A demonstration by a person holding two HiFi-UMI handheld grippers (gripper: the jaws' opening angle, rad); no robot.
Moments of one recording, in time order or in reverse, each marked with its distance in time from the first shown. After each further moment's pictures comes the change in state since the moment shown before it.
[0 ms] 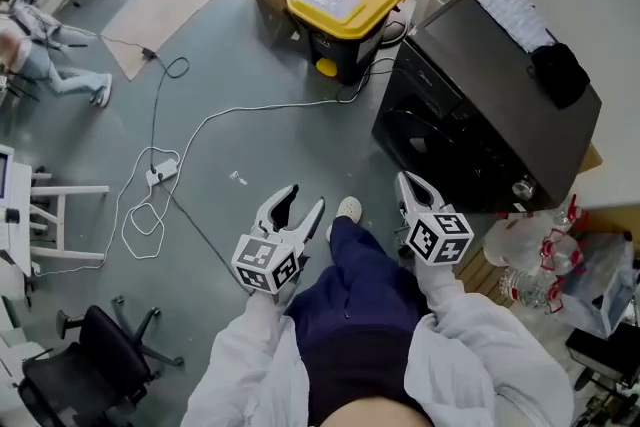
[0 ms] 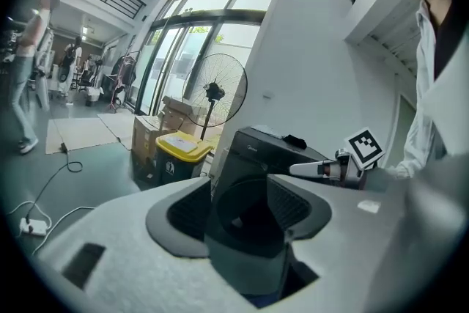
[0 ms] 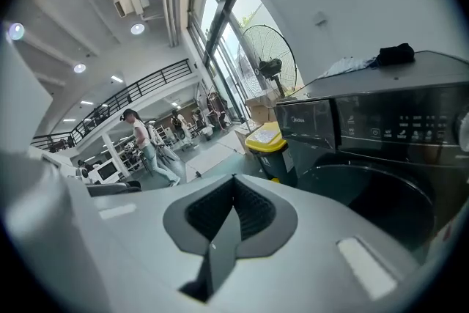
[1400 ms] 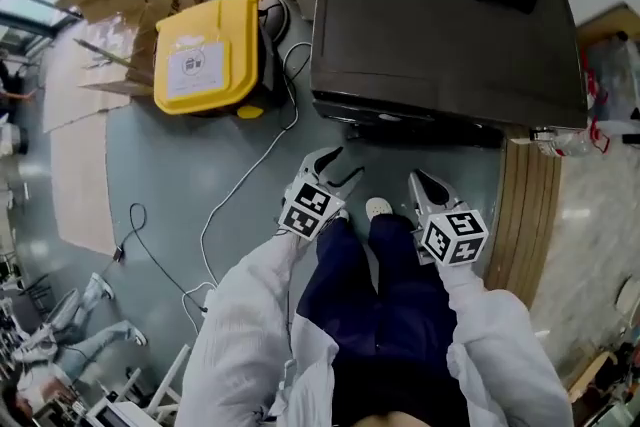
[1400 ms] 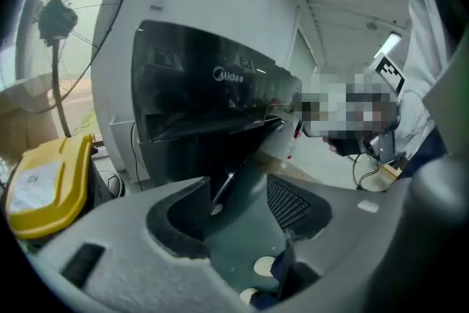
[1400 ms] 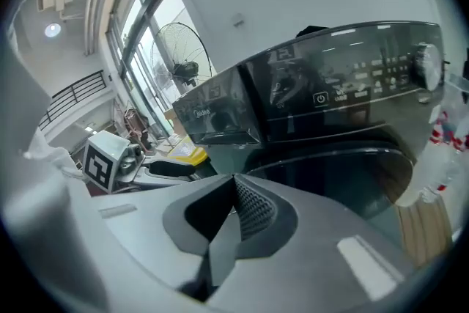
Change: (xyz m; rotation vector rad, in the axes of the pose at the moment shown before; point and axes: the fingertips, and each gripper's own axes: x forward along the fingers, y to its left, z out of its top) left arm 0.371 0.016 -0.041 0.615 0.549 -0.807; right arm 0.098 -0.165 0.007 0.312 -0.104 -0.557
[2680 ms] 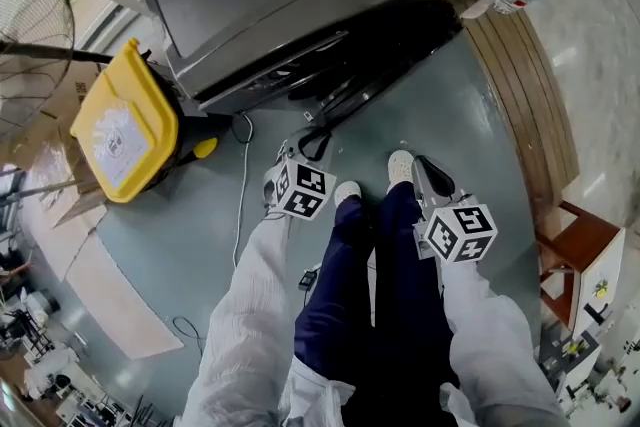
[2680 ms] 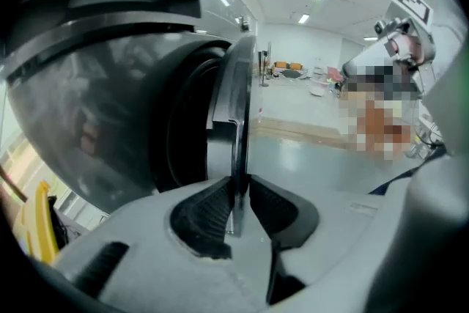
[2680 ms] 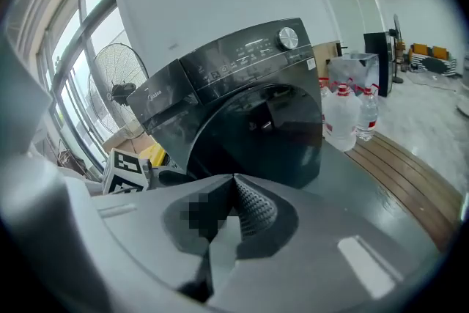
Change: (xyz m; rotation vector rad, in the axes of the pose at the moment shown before) left arm 0.099 -0.015 -0.122 0.472 0.233 -0.206; right arm -0.055 -0.024 -0.148 0.371 -0.205 -0.448
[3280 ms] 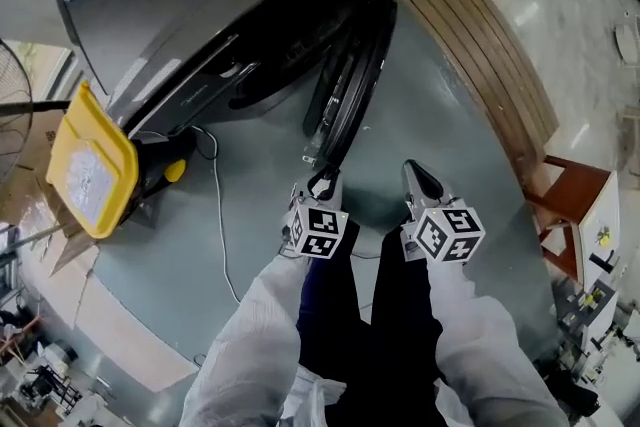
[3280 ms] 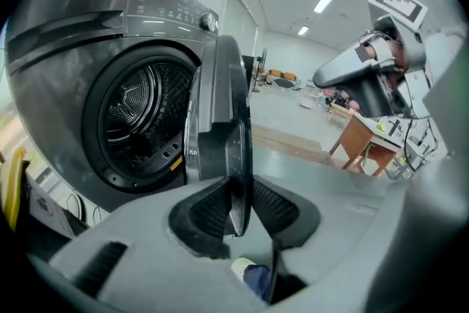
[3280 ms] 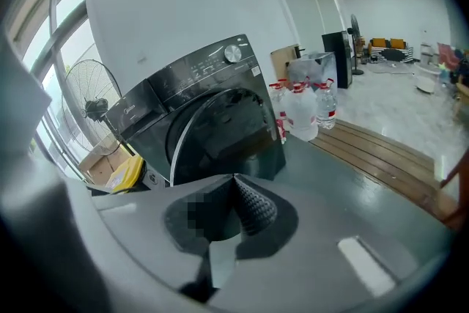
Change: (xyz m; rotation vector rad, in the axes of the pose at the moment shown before) left arm 0.007 -0.168 0.000 -0.091 -0.027 -0.112; right arm -0.082 -0.073 -0.044 0.174 -0.064 -0.185
